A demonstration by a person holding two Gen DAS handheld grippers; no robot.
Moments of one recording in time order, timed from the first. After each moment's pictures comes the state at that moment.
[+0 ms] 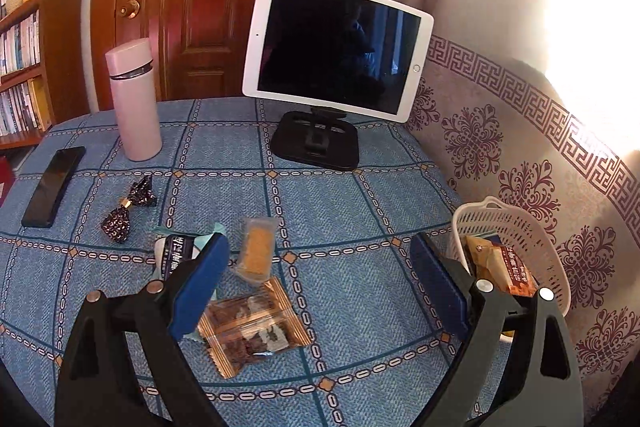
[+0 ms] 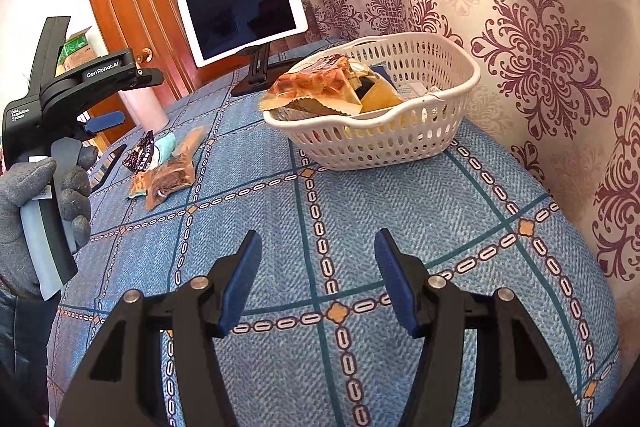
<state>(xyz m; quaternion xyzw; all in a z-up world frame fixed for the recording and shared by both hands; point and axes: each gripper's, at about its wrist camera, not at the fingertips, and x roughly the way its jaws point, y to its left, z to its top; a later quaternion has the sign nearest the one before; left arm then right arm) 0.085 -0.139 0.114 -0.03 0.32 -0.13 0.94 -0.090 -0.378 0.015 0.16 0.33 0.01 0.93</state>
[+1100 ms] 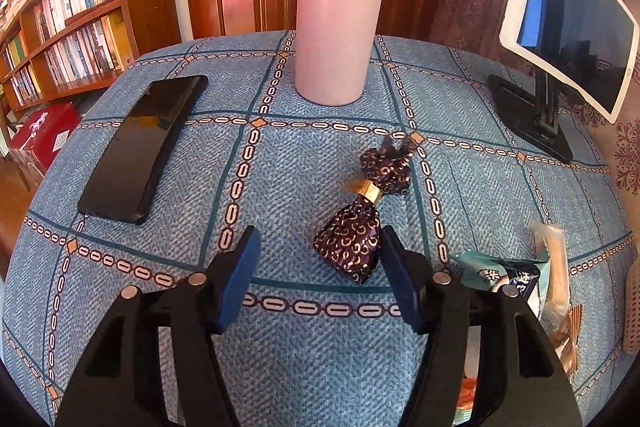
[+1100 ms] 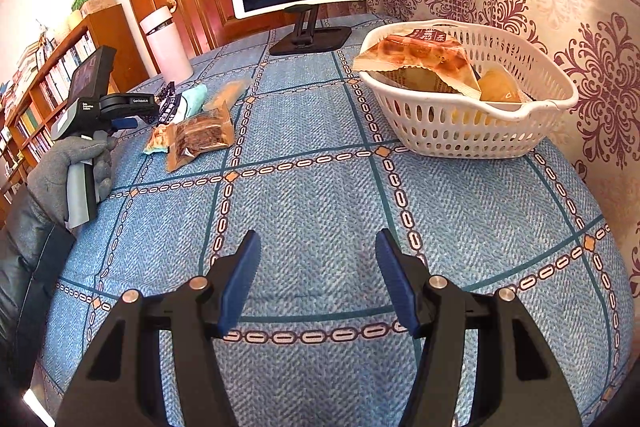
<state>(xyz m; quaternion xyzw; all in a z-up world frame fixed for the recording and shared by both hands) 0.197 0.022 0.030 -0.02 0.41 0.03 0.91 -0.060 -0.318 0.011 0.09 0.37 0.03 0.92</state>
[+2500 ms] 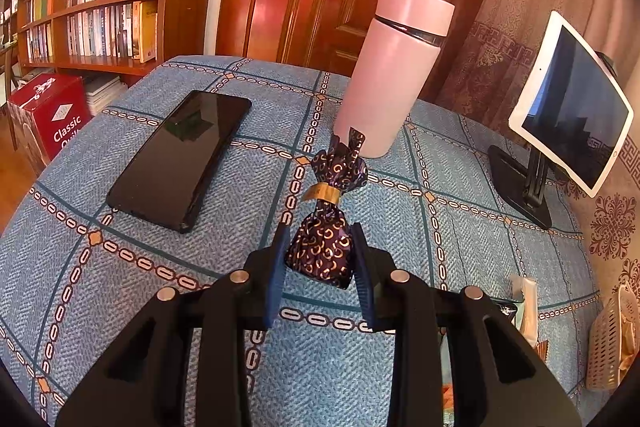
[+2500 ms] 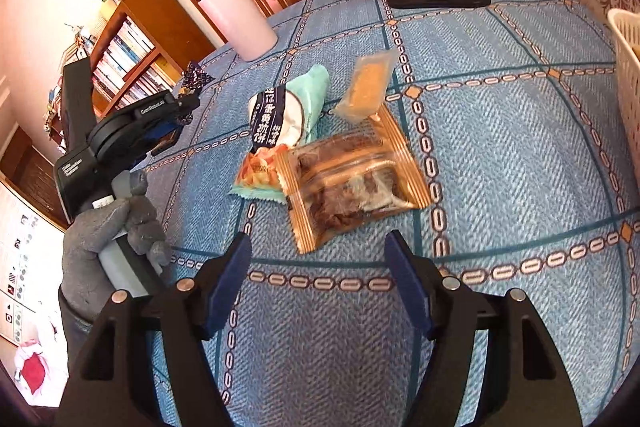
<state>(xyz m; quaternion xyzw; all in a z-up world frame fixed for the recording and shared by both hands) 0.171 0.063 0.051 -0.12 0.34 0.04 0.93 0.072 -0.215 0.013 0.17 0.44 0.17 0.86</state>
